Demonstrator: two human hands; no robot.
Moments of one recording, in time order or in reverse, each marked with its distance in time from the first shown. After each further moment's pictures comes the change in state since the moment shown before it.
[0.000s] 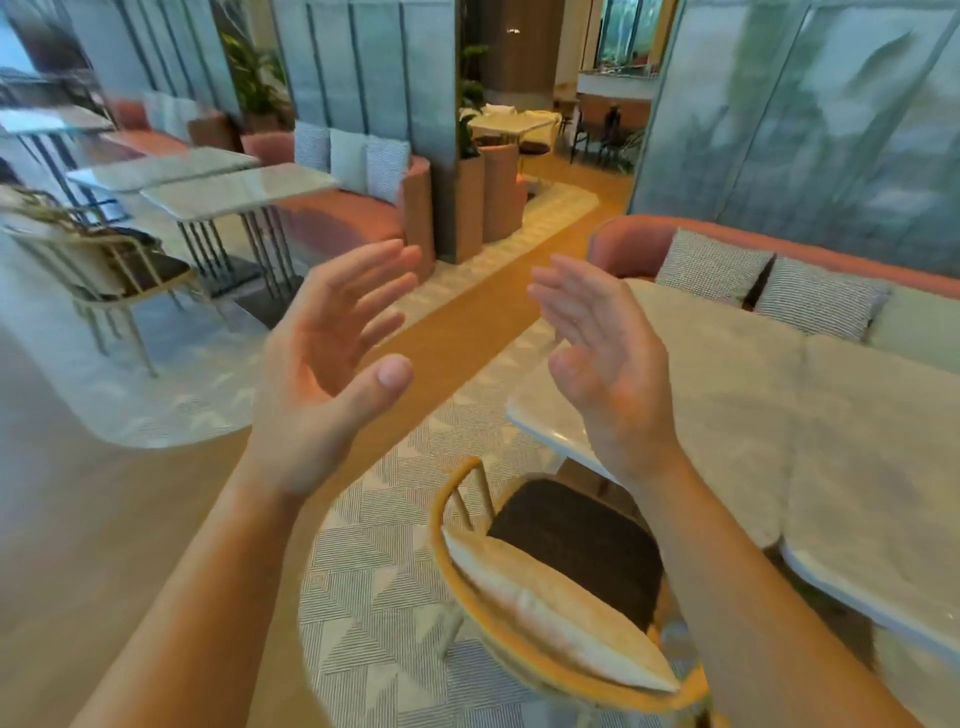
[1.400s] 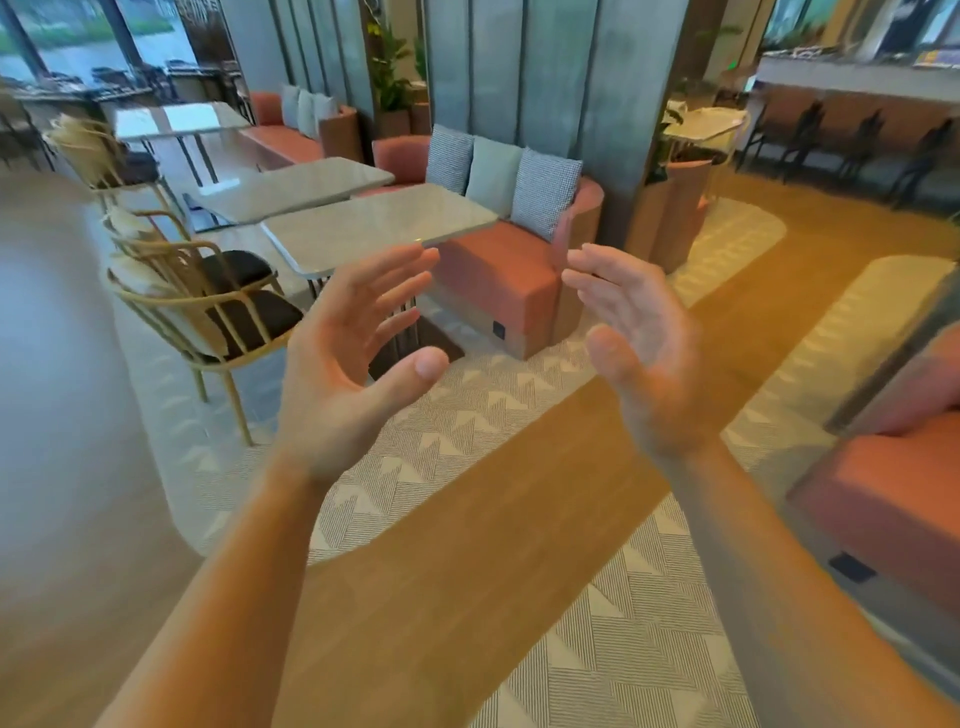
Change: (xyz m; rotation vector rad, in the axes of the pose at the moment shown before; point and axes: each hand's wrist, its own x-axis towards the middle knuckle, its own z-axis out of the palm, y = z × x) left_hand 0.474 -0.452 -0.544 0.283 0.183 -0.032; right_hand 0.636 0.508 0.384 0.063 -0.119 -0.070
